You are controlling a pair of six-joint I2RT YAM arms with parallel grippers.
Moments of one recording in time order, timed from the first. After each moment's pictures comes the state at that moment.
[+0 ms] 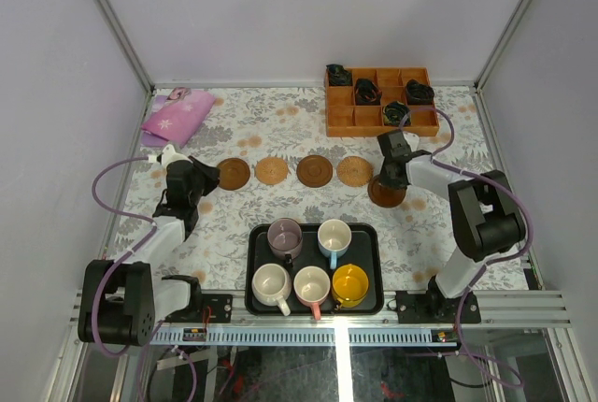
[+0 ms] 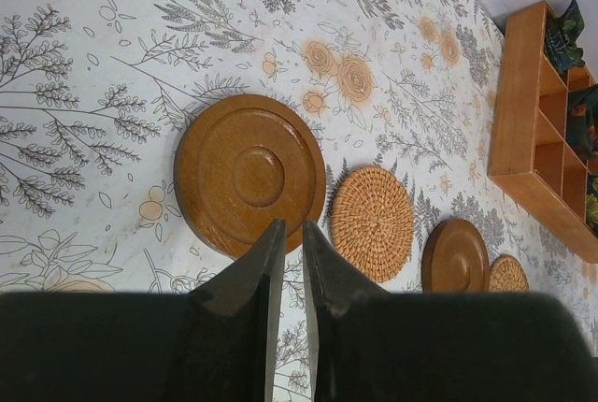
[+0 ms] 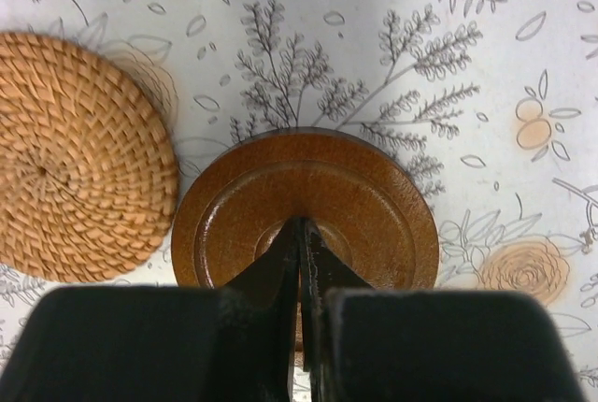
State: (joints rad) left arm -0.05 1.15 0.43 0.29 -0.04 -0.75; right arm 0.32 1.70 0.95 -0.35 0.27 0.58
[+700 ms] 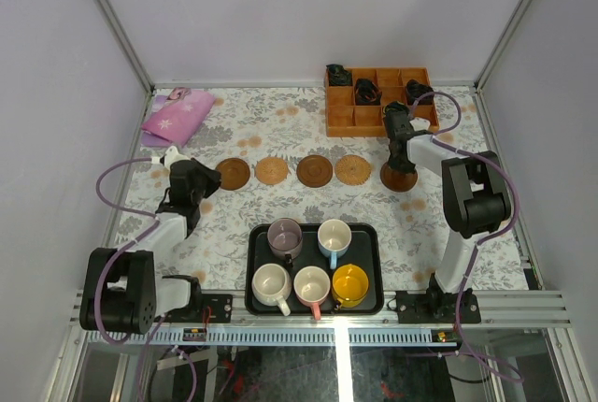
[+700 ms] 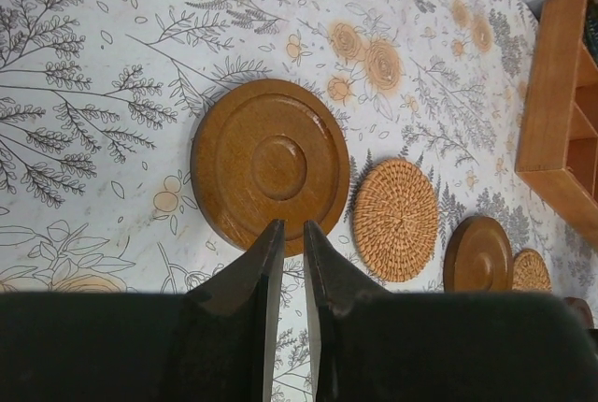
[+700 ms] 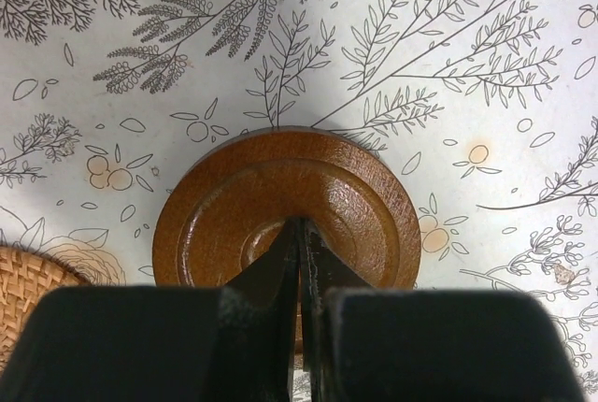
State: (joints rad) left arm -0.05 1.20 0.43 0.30 -0.05 -0.76; right arm 0.24 1.89 1.19 -0.46 0.43 0.59
